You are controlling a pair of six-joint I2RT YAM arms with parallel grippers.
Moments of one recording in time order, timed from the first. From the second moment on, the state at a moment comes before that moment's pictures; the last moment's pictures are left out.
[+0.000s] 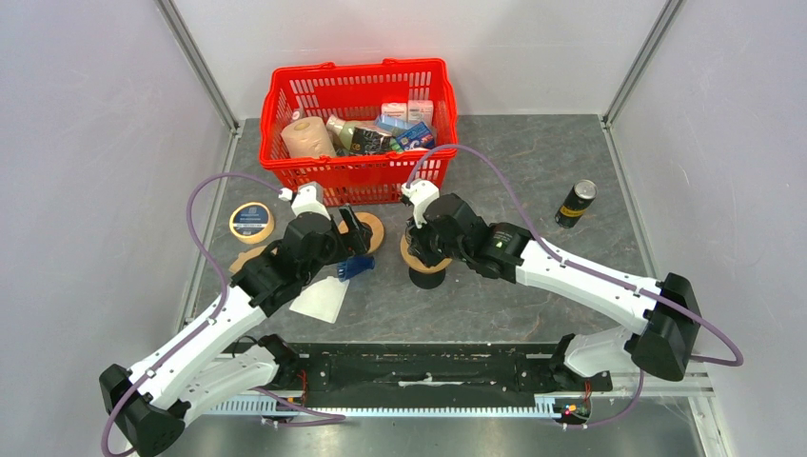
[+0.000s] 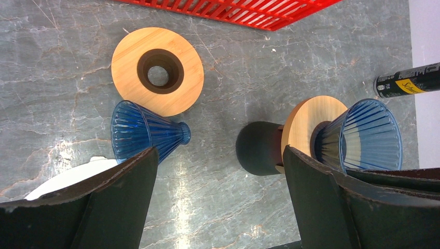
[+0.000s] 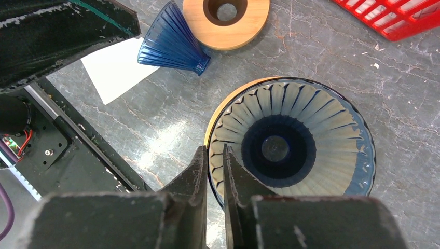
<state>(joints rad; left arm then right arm) -0.69 0.86 0.80 -0.50 -0.35 -0.74 0.97 1.37 1.14 -0.44 0.09 0.24</state>
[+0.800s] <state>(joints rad) -0.69 0.83 0.80 -0.50 -0.35 -0.74 0.97 1.43 1.25 -0.68 0.14 0.23</state>
